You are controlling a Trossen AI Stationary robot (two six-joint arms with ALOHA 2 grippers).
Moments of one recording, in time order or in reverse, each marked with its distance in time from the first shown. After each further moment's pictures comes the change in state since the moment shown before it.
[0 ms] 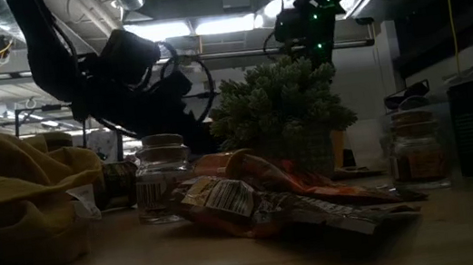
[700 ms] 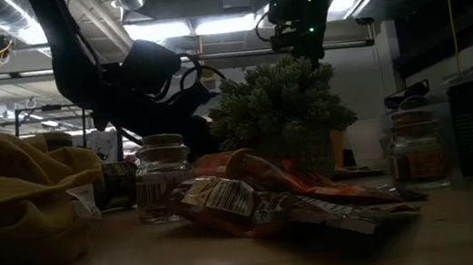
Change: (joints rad) left arm -0.001 0.134 0.105 -0.012 0.000 0.053; right arm 0.050 0.000 0.114 -0.045 -0.009 0.000
